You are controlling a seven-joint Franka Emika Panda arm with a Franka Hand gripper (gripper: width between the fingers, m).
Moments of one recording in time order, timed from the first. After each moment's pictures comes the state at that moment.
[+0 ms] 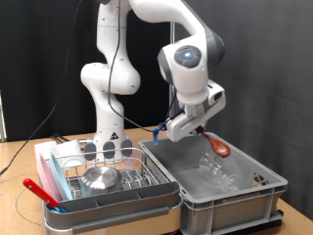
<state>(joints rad) -0.89 -0.08 1.05 -2.31 0.58 1.88 -2.65</state>
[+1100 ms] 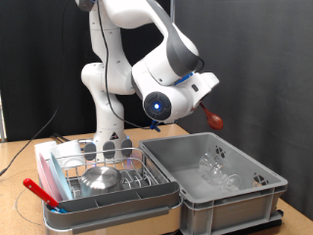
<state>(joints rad) -0.94 0.14 0.95 -2.25 0.87 1.27 -2.48</state>
